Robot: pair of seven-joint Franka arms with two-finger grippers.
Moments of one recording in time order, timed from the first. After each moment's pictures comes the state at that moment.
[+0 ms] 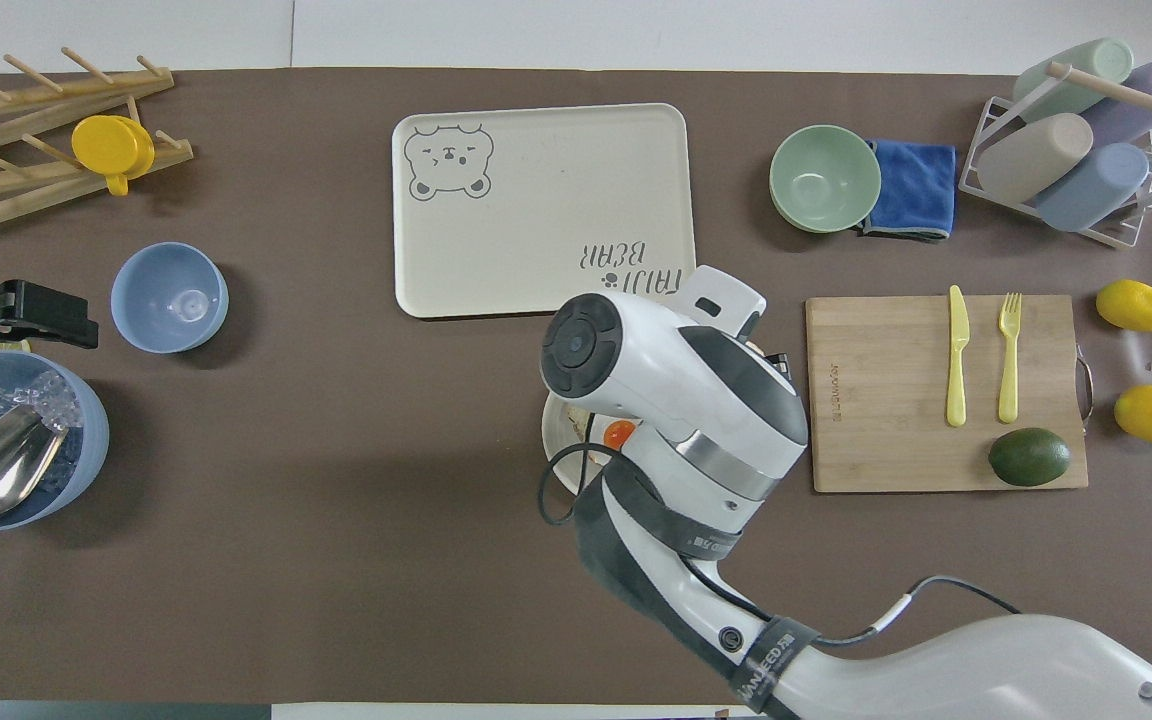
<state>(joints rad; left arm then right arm) -0.06 -0.06 0.01 -1.68 -0.02 1.57 -0.05 0.09 0.35 0.63 -1.71 -0.59 1.59 0.69</state>
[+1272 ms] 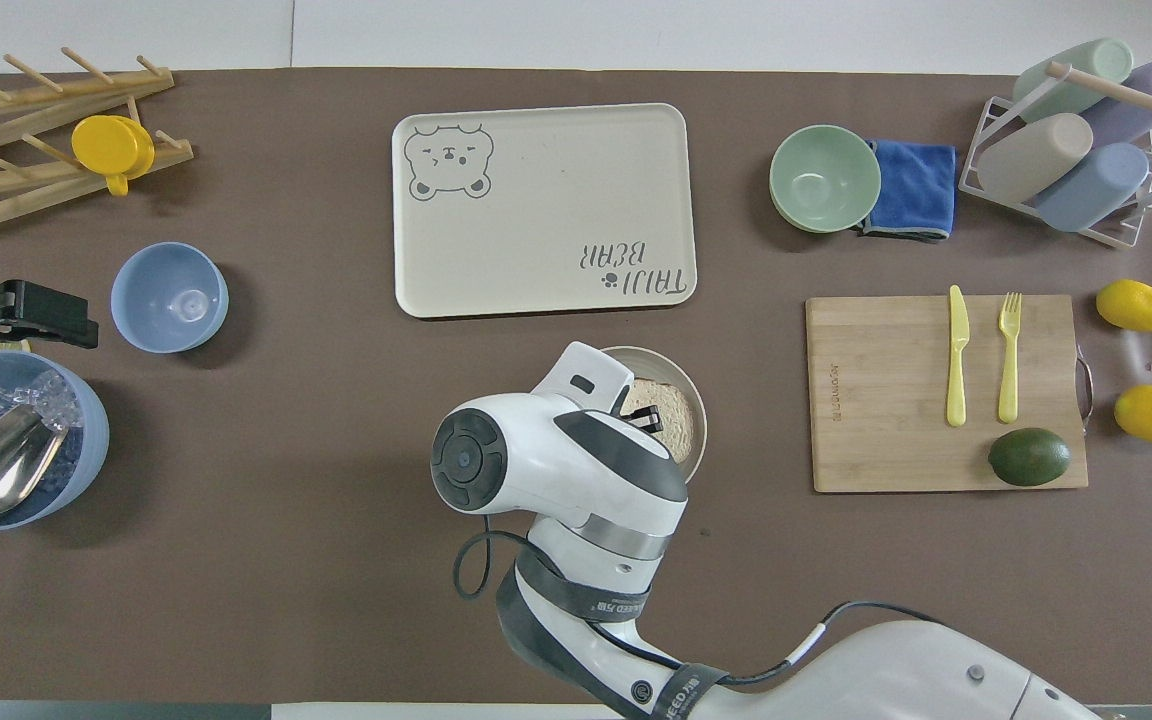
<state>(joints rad) -0.06 -0.06 0.01 -1.68 -0.02 1.57 -0.05 0.20 0.42 0.65 -1.80 -0.59 1.83 0.84</state>
